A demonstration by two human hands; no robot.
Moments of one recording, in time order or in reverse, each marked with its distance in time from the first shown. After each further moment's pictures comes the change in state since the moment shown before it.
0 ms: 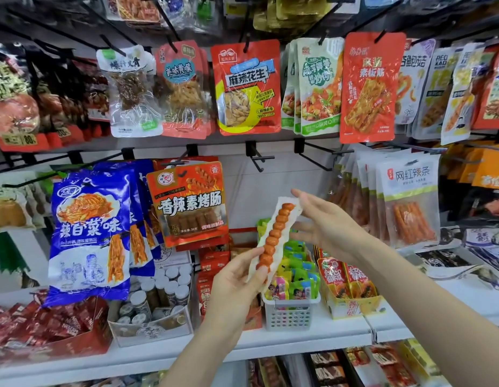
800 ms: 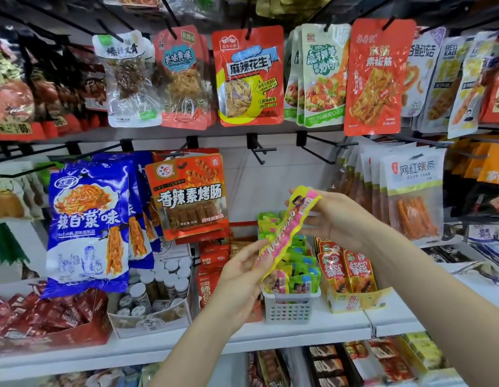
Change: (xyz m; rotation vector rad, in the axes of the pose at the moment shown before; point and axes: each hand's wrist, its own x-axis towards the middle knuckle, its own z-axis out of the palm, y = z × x) left_hand 0.021 -0.006 0.004 -0.195 -0.017 -0.166; right_hand 0.005 -0.012 -0.004 -0.061 0.106 0.099
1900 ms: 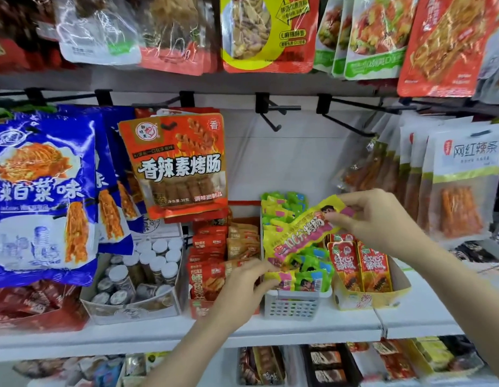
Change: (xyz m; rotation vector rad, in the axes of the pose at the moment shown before) left_hand 0.061 -0.081 -0.073 1.201 -0.108 0.423; right_hand 0.013 0.026 -0.038 -1.158 0.132 -0.323
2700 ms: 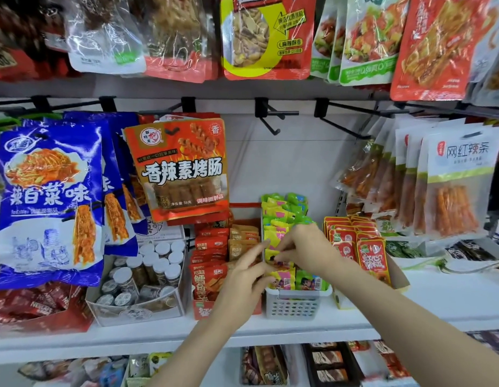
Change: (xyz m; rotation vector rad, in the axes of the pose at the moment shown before) left_hand -0.002 -0.003 -0.002 0.043 0.091 0.099; right_hand 0.018 -0.011 0.100 -0.122 -0.265 0.015
